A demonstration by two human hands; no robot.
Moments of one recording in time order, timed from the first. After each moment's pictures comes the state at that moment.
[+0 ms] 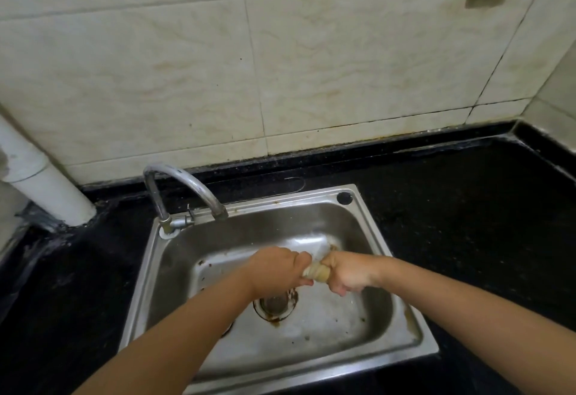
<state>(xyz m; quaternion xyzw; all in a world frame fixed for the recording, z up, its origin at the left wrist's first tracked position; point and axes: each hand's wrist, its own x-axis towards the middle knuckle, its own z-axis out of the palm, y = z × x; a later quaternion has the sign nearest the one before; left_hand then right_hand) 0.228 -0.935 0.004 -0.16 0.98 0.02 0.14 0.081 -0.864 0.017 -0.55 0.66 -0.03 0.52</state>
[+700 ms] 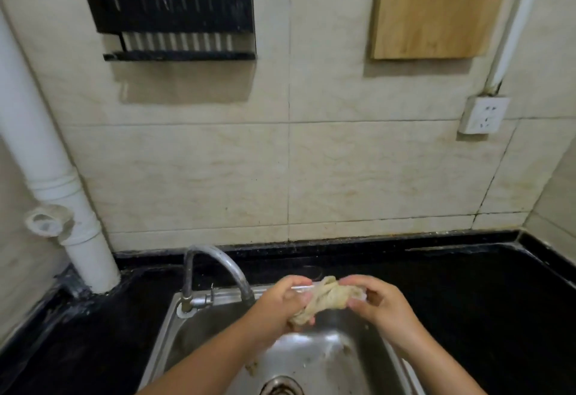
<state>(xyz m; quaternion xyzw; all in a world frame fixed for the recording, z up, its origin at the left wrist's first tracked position) 0.253 -0.944 0.082 -0.34 0.61 0.68 -0.21 0.081 -0.862 0.081 -0.49 0.61 -0.53 0.32</state>
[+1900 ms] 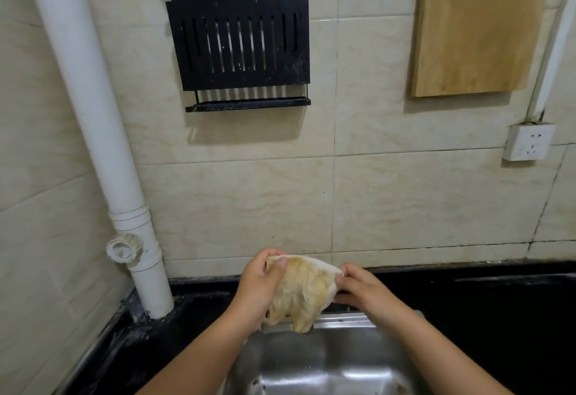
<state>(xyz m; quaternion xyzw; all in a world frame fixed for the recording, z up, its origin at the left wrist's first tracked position) 0.341 -0.988 0.155 -0.40 0.63 0.49 -0.46 0.173 -0.932 0.143 -0.49 0.55 -0.49 0.46</state>
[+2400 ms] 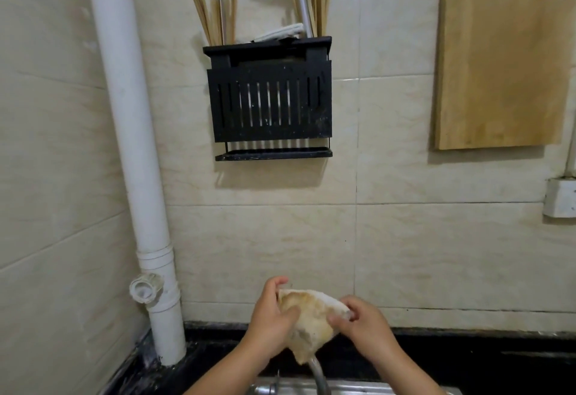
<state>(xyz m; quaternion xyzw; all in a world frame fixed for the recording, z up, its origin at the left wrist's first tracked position) 0.338 -1.015 0.175 -0.45 0.66 0.41 -0.43 0.183 -0.976 0.154 -0.55 0.61 -0.49 0.30</state>
